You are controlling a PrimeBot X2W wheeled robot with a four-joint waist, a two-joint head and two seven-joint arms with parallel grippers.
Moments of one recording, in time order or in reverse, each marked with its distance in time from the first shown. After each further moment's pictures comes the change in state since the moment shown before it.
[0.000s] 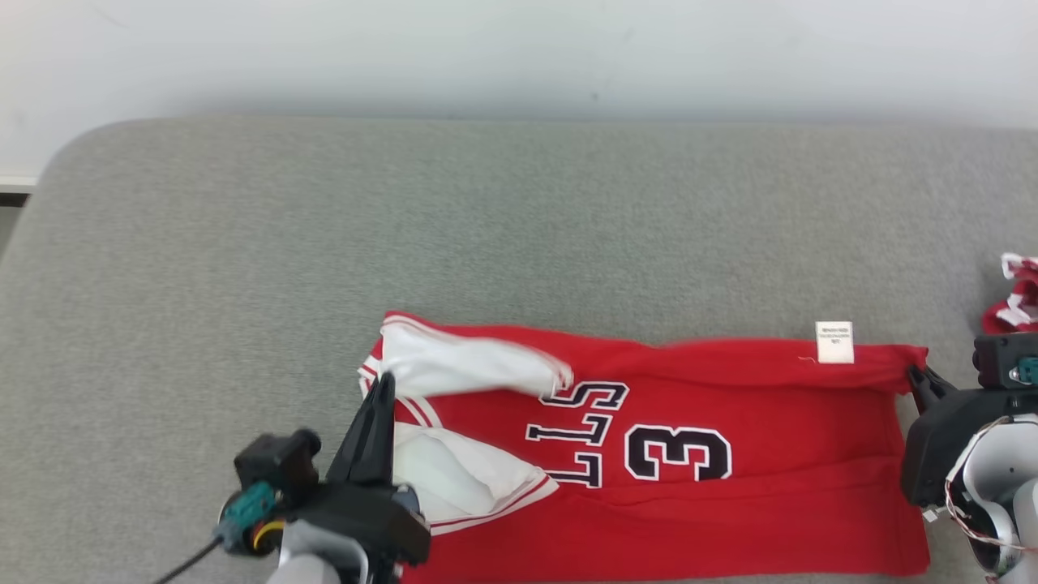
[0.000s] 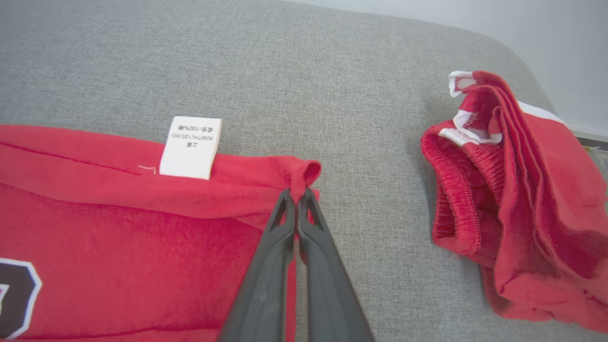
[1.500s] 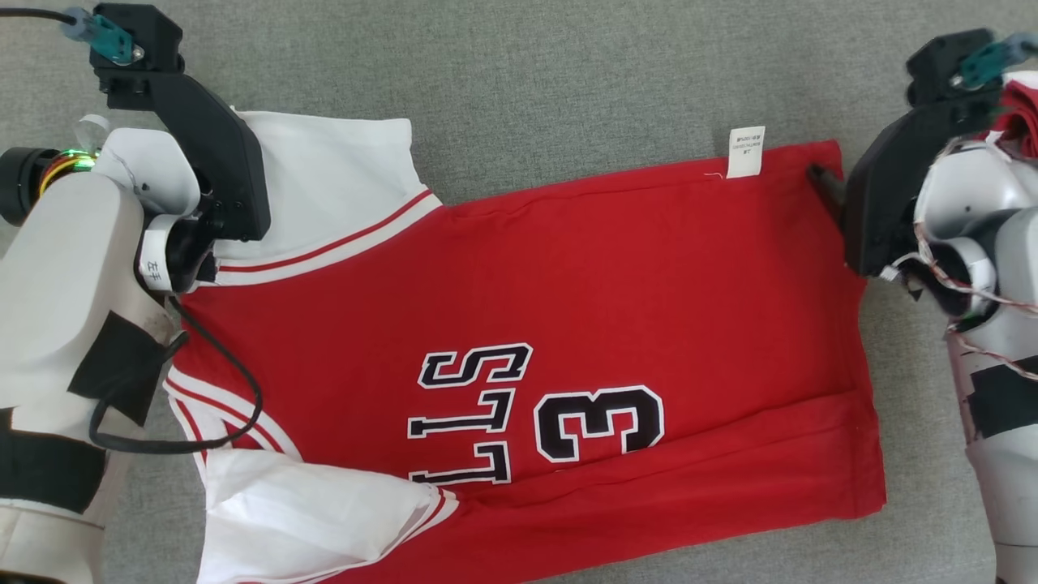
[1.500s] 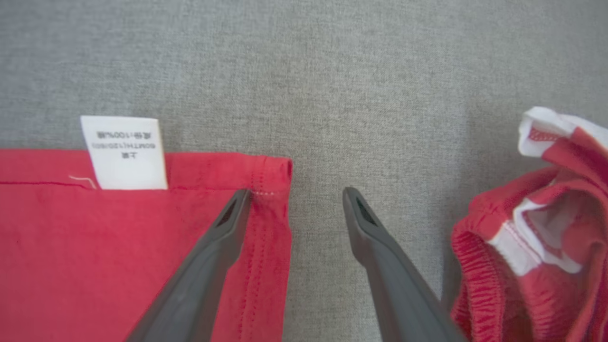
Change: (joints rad) left arm -0.767 0.221 -0.073 0.327 -0.021 0.000 0.905; right arm -0.522 0.051 0.134 -0.024 0.038 0.000 0.536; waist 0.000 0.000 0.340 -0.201
